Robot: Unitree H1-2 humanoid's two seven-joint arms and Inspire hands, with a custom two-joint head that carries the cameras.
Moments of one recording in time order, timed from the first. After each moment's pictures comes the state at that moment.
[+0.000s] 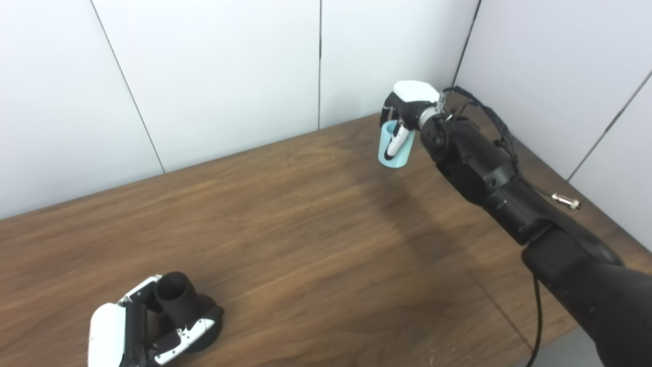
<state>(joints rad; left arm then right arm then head) 0.01 0.12 -0.27 -0.13 0.70 -0.04 0.15 -0.58 -0.68 0.21 0.28 -0.78 0.43 0.29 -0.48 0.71</state>
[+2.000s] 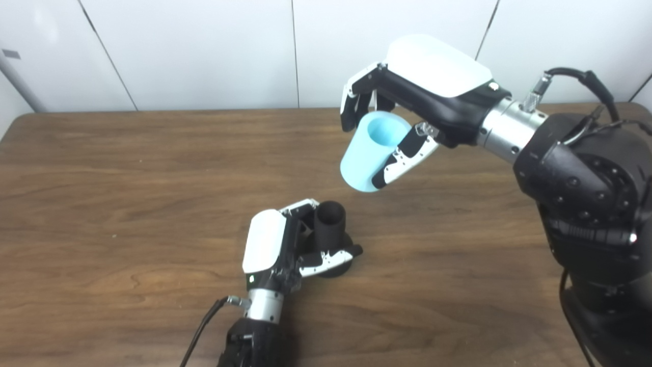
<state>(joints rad) 0.02 0.00 -0.39 -0.13 0.84 0.06 0.20 -0.70 -0.37 0.23 -0.77 -0.80 0.47 1.03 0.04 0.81</state>
